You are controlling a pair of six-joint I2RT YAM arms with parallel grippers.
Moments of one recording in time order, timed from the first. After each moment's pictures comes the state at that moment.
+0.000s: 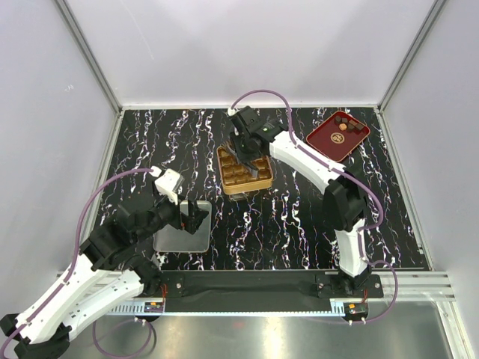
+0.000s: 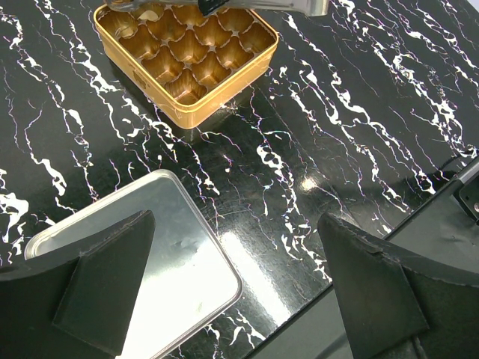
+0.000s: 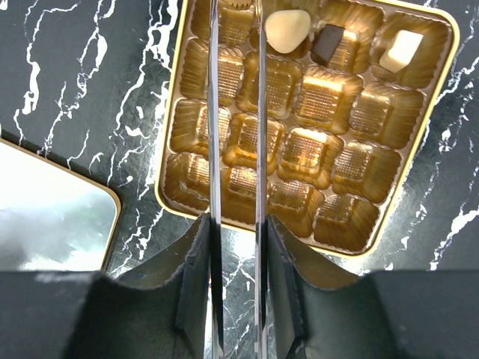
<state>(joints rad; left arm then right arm) -0.74 0.53 0.77 -0.64 -0.05 -0.23 0.72 2.04 1.90 -0.80 0.08 0.30</state>
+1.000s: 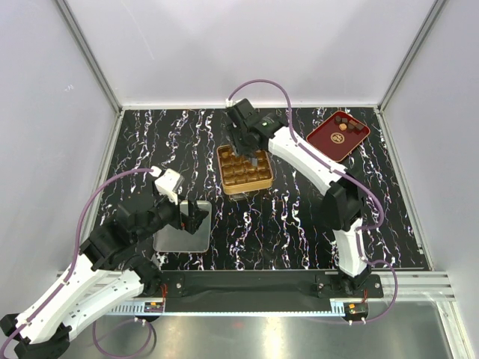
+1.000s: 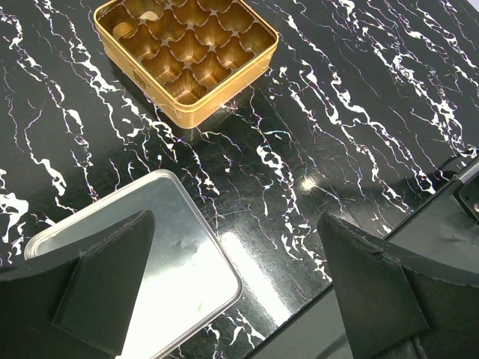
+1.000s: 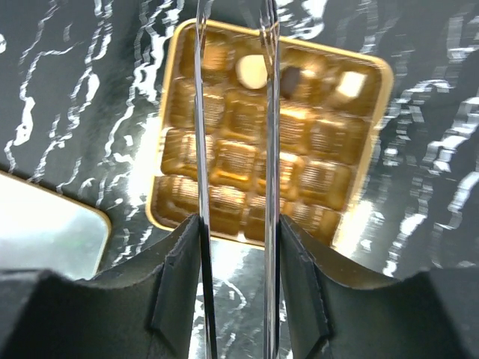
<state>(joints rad) -0.74 0.53 0.77 -0.64 -0.05 -0.23 0.74 2.06 2.04 -0.87 0.20 0.27</state>
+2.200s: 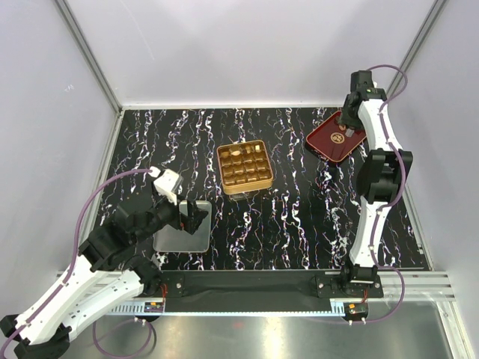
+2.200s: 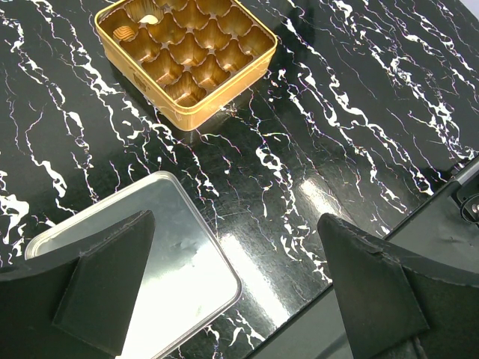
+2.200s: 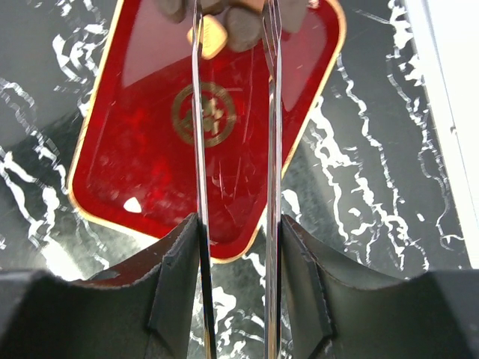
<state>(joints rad) -0.74 0.52 0.77 -0.64 -0.05 -0.23 -0.05 2.22 2.17 -0.92 0.25 0.25</state>
